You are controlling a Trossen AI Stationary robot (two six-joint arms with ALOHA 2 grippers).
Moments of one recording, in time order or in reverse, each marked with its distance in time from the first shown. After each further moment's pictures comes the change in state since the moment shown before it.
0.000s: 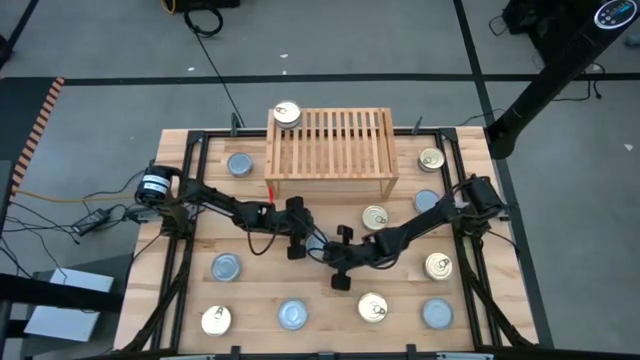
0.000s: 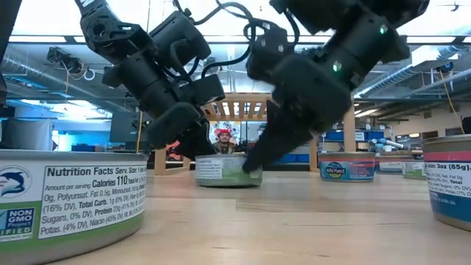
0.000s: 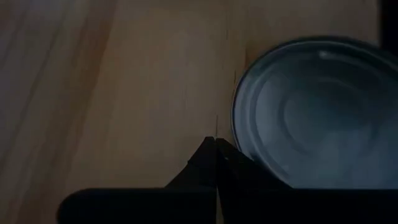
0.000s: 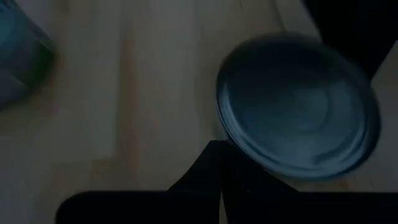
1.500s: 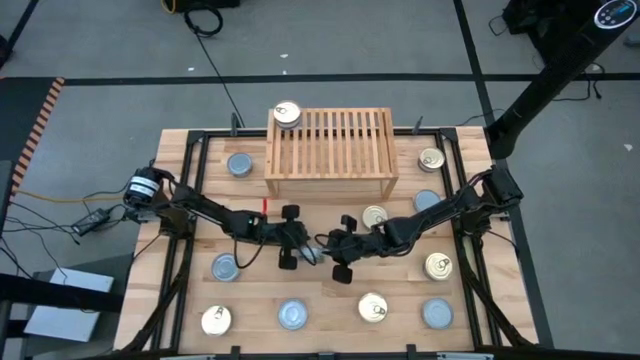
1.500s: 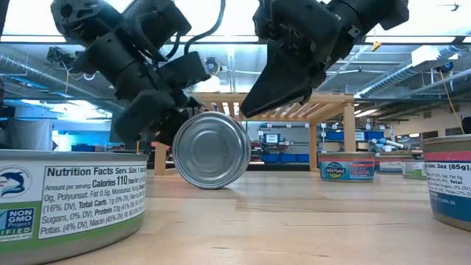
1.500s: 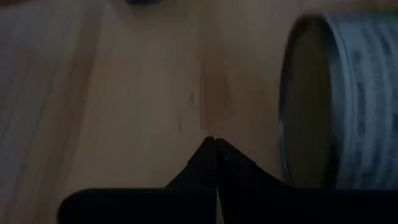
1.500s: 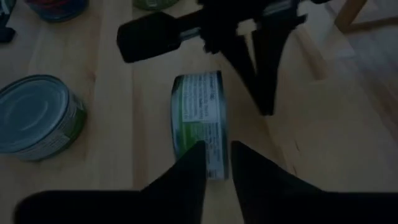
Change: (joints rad) left arm -0.115 -0.087 -0.061 0.017 -0.115 0.068; right arm -0.019 -0.161 0.002 -0.074 0.016 0.026
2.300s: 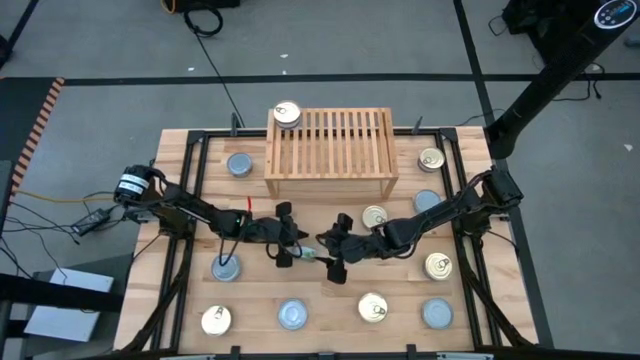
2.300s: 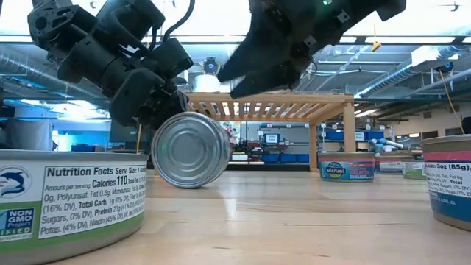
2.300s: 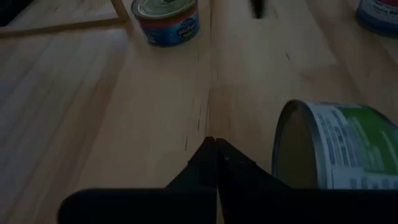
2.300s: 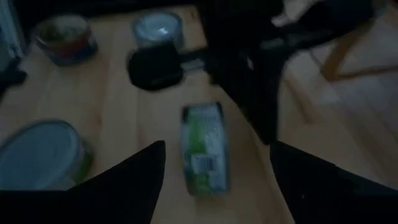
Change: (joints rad) left arm -0.001 -0.080 -0.162 0.286 0.004 -0.055; right arm 0.023 0.013 0.031 0.105 0.084 -0.048
